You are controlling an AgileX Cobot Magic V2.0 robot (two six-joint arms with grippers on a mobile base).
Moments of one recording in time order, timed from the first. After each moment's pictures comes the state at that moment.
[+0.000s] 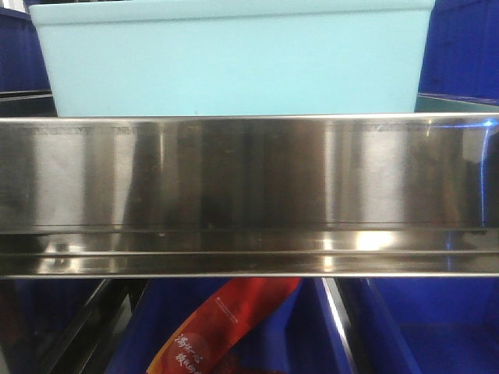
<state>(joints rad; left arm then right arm) -0.03 0.00 0.00 0.05 -0.03 -0.08 -0.07 0.00 0.00 -0.02 0.08 -0.01</state>
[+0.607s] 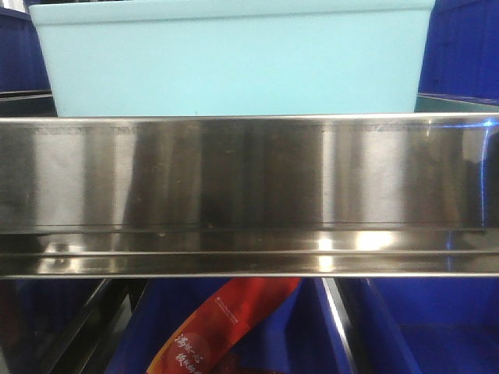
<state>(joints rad) -0.03 0.00 0.00 0.05 -0.03 -0.08 -0.07 0.00 0.00 -0.02 0.08 -0.01</state>
